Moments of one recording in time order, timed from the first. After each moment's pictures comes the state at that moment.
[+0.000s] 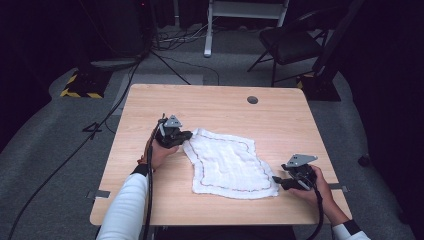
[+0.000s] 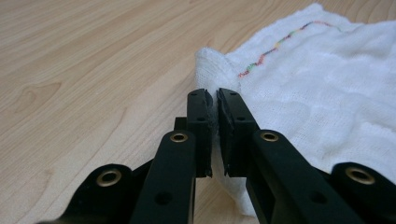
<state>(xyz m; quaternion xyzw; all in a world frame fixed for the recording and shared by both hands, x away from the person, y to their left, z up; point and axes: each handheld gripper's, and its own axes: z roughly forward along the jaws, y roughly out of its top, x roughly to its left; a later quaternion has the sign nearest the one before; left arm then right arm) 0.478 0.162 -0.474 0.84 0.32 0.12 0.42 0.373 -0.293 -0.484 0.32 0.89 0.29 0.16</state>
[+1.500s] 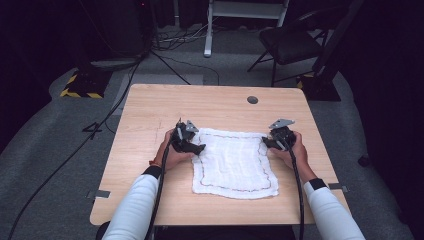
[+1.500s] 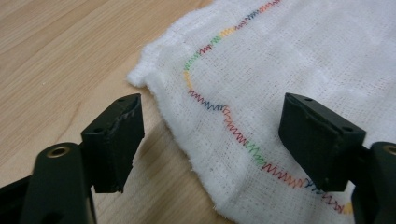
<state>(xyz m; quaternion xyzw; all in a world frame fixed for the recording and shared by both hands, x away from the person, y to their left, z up) 0.488 0.114 -0.497 0.87 0.34 0.14 0.34 0.502 -0.257 -0.488 0.38 0.84 0.27 0.26</state>
